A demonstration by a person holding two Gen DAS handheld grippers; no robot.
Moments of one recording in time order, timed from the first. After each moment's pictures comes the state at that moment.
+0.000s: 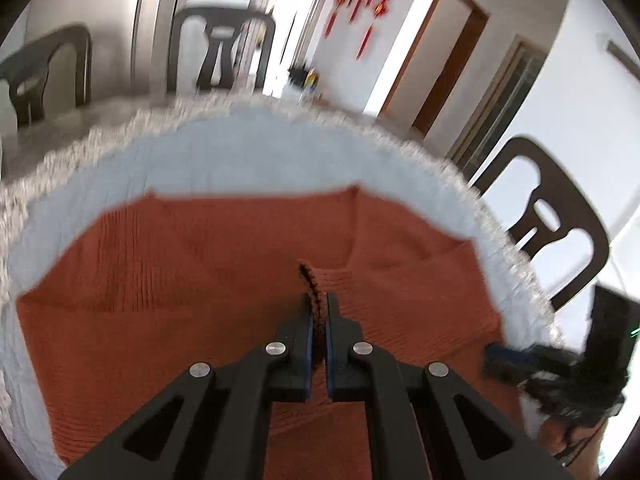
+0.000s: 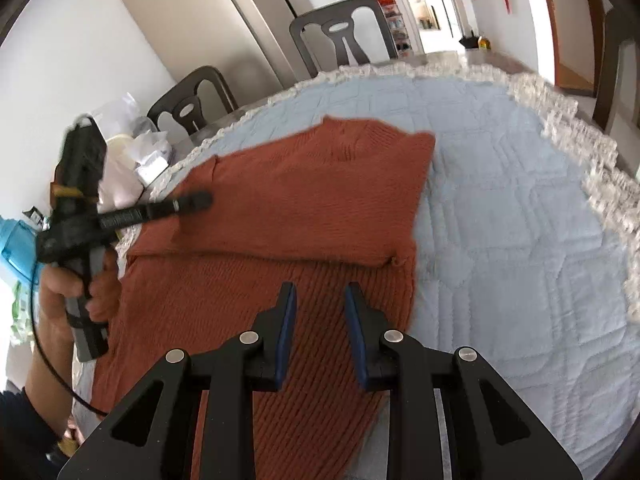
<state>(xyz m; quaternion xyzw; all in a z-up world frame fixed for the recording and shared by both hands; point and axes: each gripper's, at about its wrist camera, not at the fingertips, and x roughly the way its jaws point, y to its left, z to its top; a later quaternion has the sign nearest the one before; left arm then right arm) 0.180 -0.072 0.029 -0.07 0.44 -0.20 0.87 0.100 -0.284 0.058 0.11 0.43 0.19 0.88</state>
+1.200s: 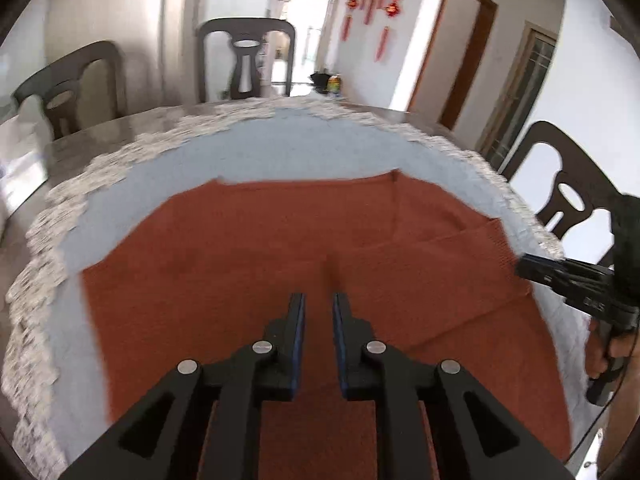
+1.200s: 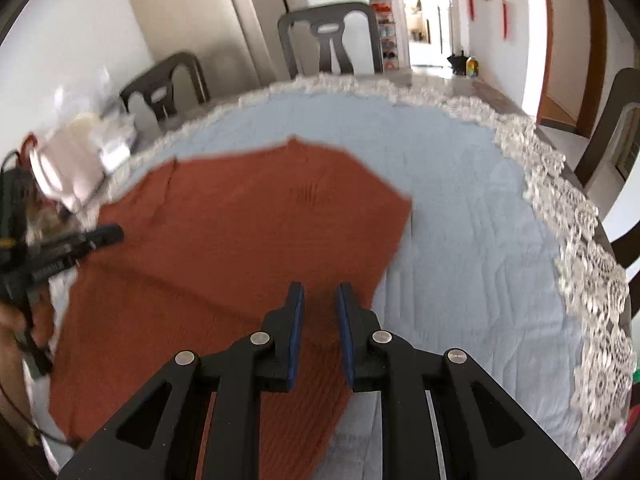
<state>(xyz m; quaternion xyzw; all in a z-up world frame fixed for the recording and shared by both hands) 0.147 -0.034 0.031 -0.03 0.42 -0.15 0.90 0.132 -0.279 0.049 0.01 0.45 0.14 0.88</state>
